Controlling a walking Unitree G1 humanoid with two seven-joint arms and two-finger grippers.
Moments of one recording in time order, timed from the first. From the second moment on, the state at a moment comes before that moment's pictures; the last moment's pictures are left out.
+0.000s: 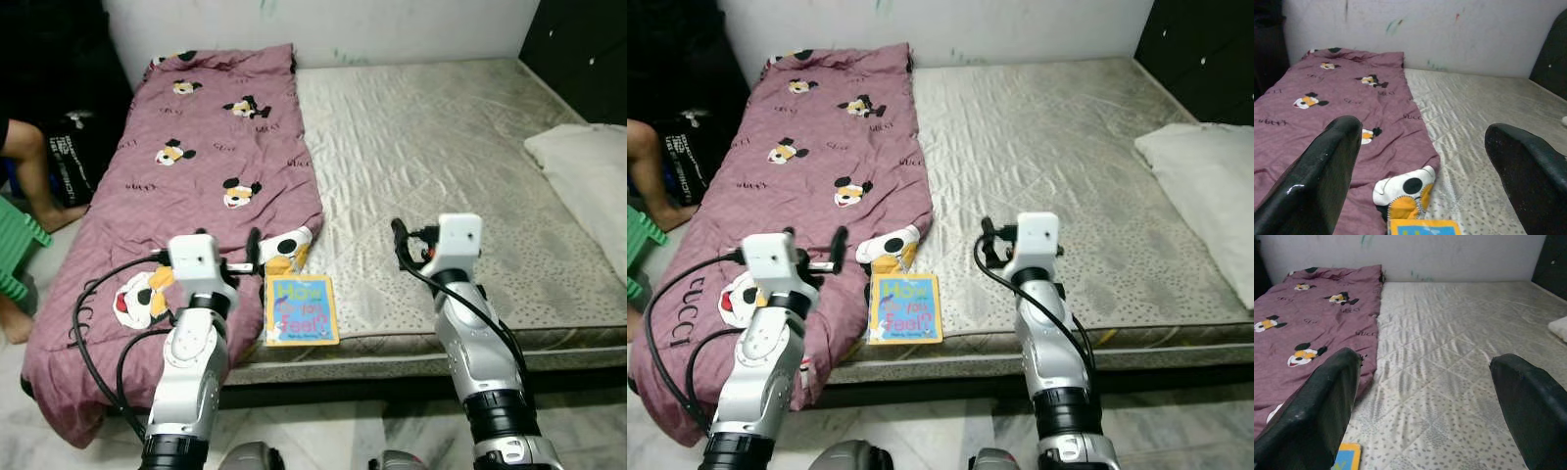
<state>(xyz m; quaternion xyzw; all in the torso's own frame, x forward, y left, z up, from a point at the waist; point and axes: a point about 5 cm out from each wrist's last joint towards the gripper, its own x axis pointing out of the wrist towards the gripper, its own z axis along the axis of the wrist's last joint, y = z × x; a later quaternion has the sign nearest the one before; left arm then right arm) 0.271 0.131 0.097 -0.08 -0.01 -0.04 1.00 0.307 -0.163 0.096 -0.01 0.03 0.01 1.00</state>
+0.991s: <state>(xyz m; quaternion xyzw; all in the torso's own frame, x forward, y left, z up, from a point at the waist) 0.271 0.120 0.097 -0.07 -0.01 -0.05 1.00 0.306 -0.173 0.094 -0.03 0.04 0.00 1.00</state>
